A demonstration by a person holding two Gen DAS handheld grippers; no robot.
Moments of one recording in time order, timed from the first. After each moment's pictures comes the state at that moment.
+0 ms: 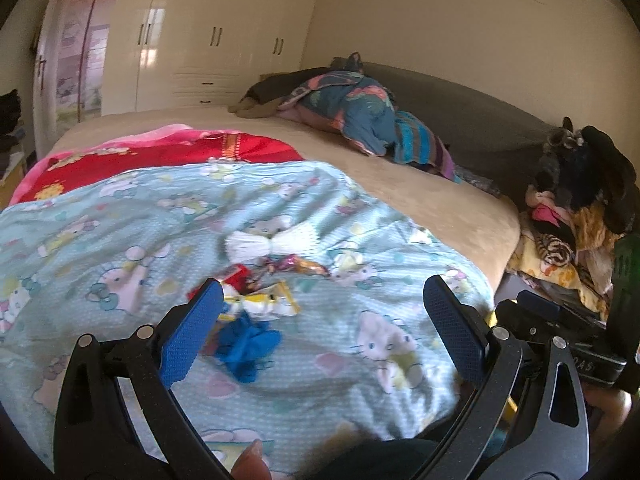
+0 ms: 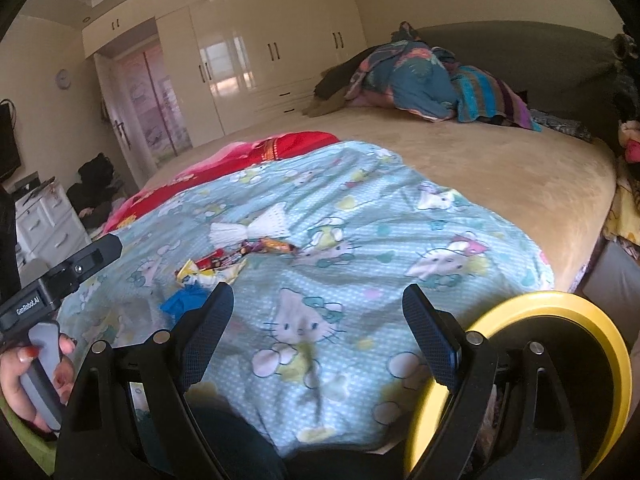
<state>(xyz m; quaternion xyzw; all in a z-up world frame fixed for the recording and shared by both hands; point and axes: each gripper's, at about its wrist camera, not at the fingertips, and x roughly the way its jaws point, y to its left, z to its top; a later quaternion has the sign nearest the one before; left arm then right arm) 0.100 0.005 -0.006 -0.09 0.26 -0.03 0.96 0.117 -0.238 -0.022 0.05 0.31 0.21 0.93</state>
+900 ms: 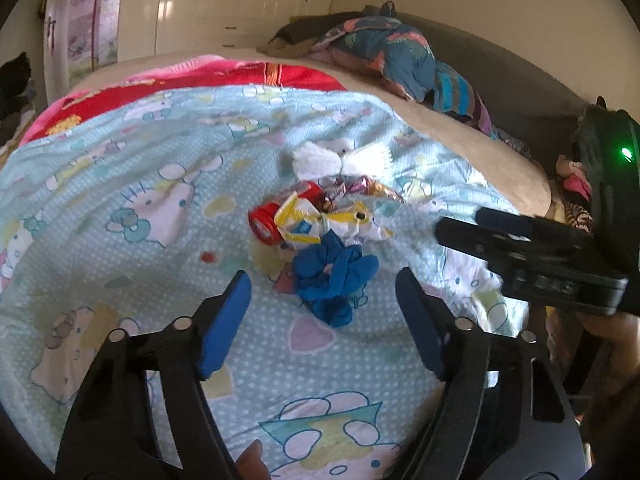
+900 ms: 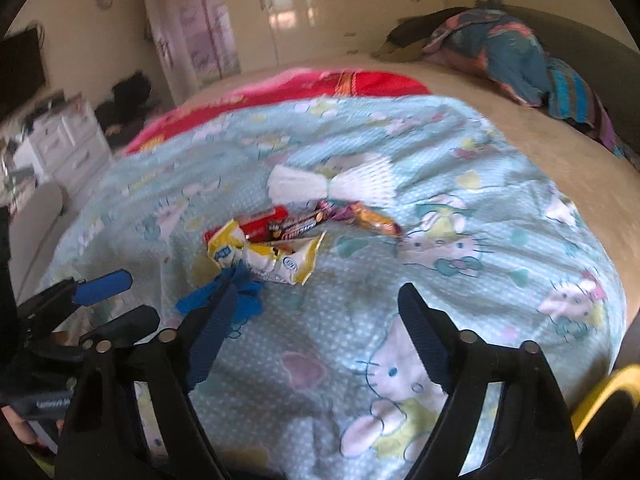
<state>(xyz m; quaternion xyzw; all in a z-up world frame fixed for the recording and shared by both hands) 0.110 0.060 -0.077 -0.11 0.36 -0.01 0.93 0.193 -0.094 -0.068 -0.07 0.39 0.30 0.87</state>
